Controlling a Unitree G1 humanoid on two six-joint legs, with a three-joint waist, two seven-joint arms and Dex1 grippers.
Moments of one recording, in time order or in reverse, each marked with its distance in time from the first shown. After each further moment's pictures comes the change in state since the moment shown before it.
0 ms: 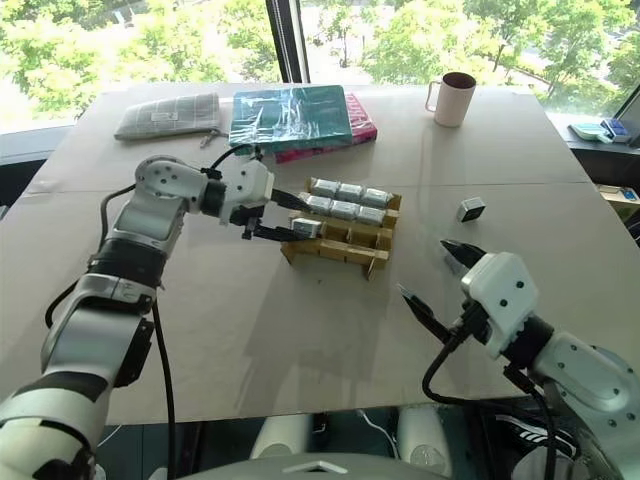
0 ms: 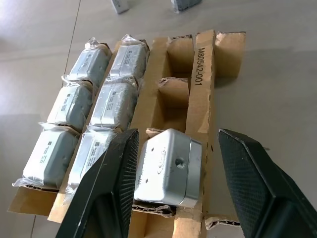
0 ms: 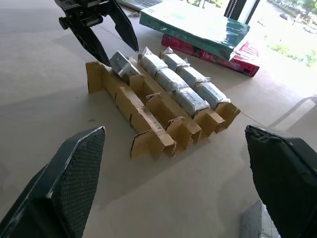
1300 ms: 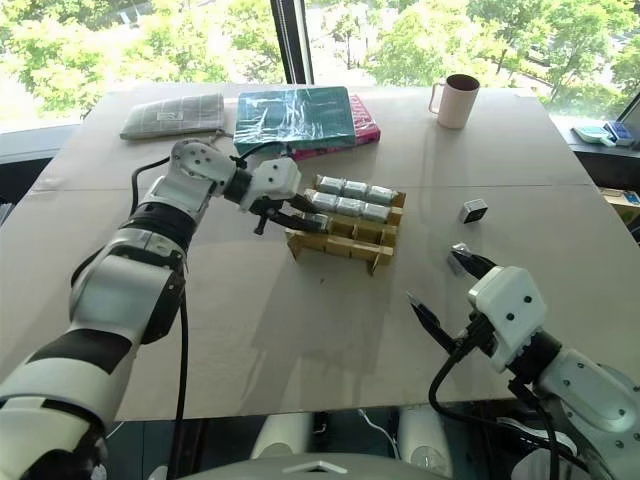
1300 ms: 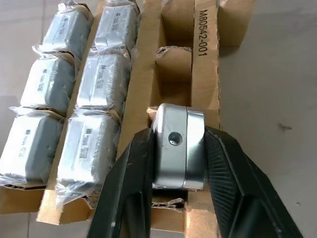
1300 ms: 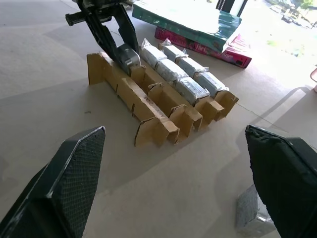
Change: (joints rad) left arm -0.309 -0.136 -0.051 0.559 0.191 -0.157 -0.062; right arm 0.097 -0.036 0.004 -0.001 0.006 -0.091 -0.060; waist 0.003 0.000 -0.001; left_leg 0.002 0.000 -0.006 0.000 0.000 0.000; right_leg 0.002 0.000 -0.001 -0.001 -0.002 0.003
